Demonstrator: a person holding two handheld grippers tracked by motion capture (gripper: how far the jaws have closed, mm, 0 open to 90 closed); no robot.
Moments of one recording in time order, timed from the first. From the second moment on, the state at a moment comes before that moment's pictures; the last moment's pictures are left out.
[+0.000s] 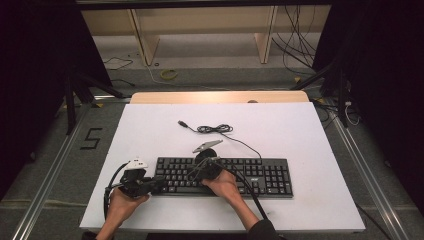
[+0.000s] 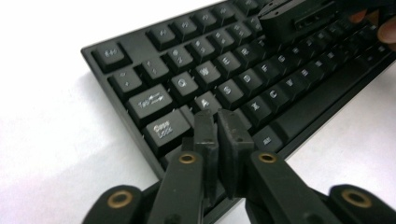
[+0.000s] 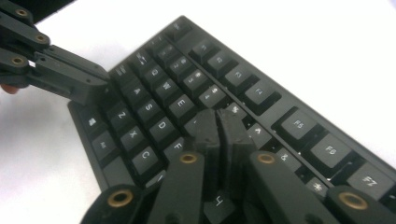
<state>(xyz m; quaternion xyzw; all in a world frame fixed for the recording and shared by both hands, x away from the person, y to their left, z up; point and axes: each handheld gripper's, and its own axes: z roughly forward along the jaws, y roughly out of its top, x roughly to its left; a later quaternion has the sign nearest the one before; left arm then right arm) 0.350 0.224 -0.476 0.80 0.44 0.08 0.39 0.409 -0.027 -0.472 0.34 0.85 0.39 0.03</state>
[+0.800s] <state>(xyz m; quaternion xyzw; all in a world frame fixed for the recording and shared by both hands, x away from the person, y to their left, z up) 0.350 0.221 -0.469 0.77 0.44 0.08 0.45 0.399 -0.057 -0.456 0.34 0.83 0.44 0.03</state>
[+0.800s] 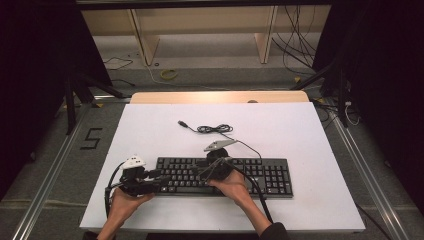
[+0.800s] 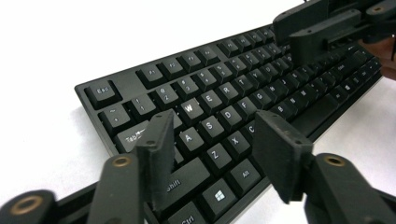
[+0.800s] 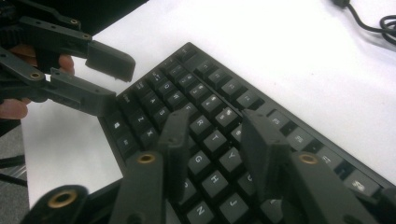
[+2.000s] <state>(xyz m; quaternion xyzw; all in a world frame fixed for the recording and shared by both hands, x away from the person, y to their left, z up) 0.365 0.205 -0.475 0.80 0.44 0.10 0.39 0.389 -0.104 -0.444 0.36 0.81 0.46 0.04</state>
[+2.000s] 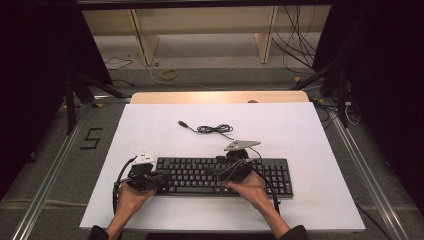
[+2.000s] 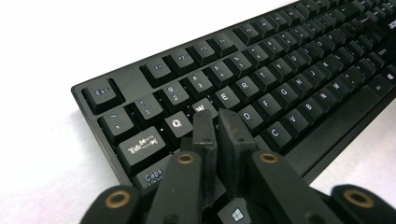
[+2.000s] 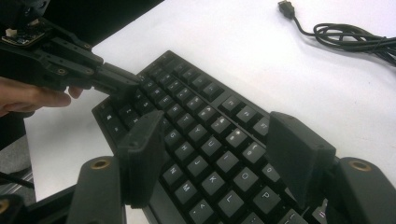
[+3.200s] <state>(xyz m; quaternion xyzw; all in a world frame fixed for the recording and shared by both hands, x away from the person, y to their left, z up) 0.358 0.203 -0.467 0.79 0.44 0.08 0.43 0.387 -0.100 -0.443 0.35 0.81 0.46 0.05</state>
